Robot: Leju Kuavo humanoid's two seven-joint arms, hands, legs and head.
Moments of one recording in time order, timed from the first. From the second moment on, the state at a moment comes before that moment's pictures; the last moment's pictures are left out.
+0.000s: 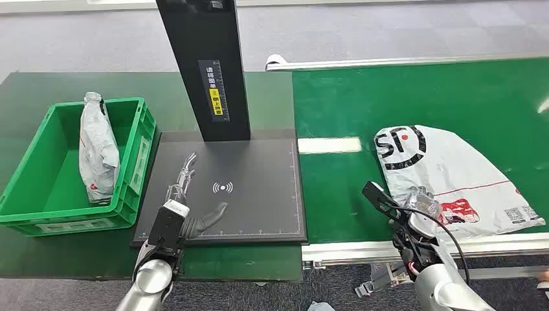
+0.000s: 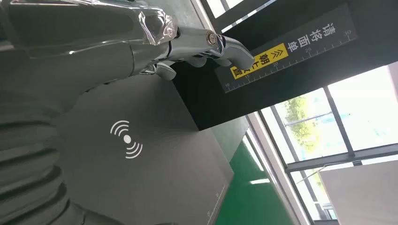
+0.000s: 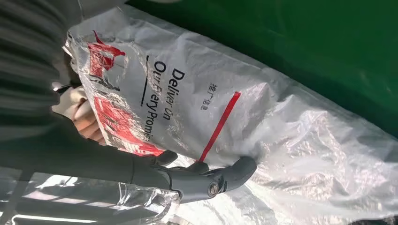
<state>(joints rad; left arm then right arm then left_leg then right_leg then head) -0.18 -0.10 -0.30 -1.31 -0.27 0.14 -0.43 -0.64 -0.10 0.00 -0.37 1.33 -0.18 0.42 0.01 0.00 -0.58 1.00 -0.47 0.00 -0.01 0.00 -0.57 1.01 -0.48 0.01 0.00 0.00</state>
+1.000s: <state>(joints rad) -0.15 -0.07 -0.30 -1.33 -0.27 0.17 -0.43 -0.64 -0.06 -0.07 -0.36 1.17 -0.27 0.13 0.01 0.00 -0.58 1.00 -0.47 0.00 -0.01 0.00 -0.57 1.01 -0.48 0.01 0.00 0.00</state>
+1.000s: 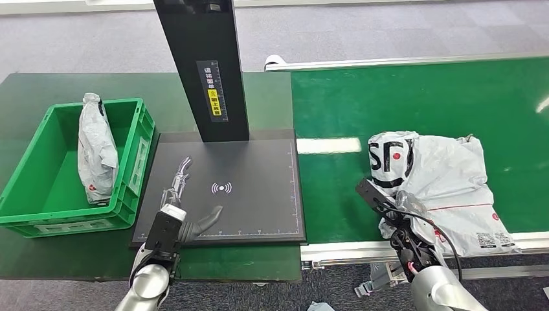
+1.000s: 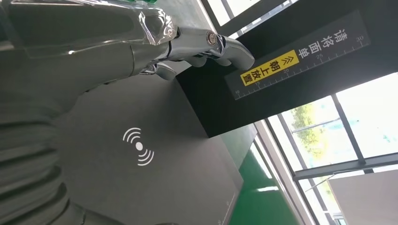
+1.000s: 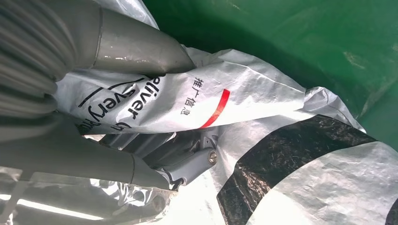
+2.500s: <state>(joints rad) -0.16 -0.08 -0.14 -1.42 -0.35 0.21 -0.46 -0.44 -0.04 0.40 -1.34 0.52 0.04 -0.18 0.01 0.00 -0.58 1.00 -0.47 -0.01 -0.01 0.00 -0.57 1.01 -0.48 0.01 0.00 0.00</state>
